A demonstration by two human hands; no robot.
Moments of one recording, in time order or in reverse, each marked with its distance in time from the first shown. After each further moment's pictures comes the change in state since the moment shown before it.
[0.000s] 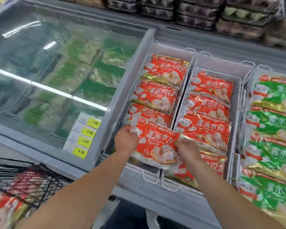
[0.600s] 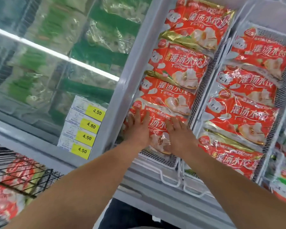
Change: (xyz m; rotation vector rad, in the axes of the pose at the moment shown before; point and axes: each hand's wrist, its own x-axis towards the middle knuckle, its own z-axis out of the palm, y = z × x) left_hand 0.081 -0.067 0.042 0.743 -0.492 0.189; right_hand 0.089 0.023 0.102 -1.374 -0.384 -0.427
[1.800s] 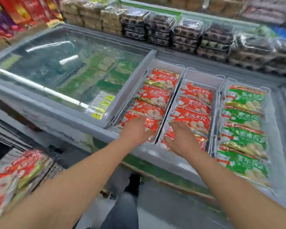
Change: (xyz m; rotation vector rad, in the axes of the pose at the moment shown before) left_hand -0.257 0.046 0.030 -0.106 0.569 0.299; right_hand -0.292 -0.006 0.023 0.153 0.625 0.004
